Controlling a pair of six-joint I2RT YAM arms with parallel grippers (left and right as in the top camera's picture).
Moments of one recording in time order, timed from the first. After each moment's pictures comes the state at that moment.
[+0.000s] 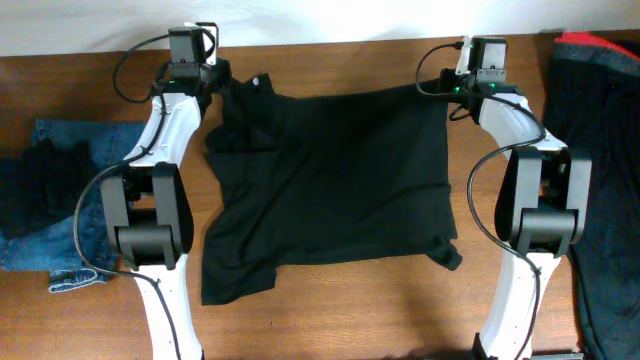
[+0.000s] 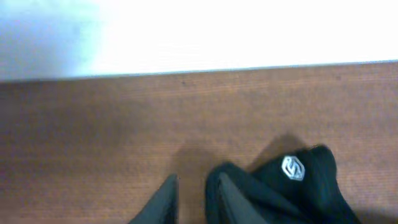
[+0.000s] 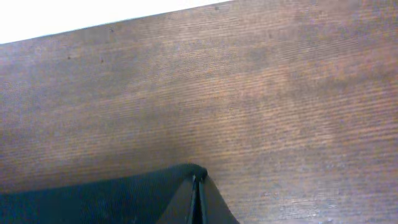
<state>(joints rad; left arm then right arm) -0.04 2.35 1.92 -0.25 -0.01 0.01 -0.08 2.29 1.72 -0.22 -0.08 0.10</state>
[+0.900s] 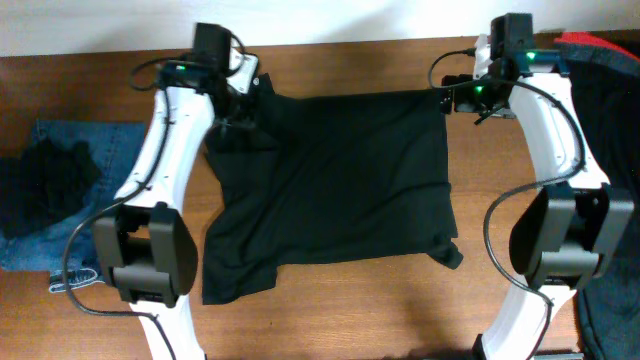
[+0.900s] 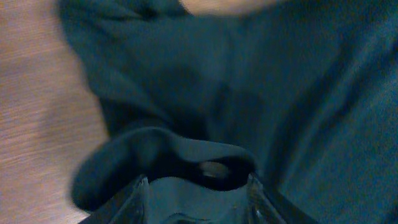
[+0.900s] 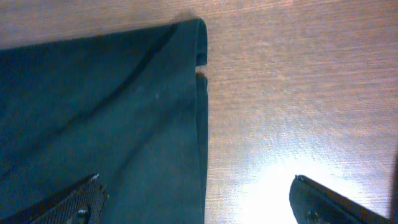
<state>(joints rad) -0.18 2.09 1.92 -0.98 0.13 0.07 -0.08 2.06 1.88 -1.00 -0.08 0.03</state>
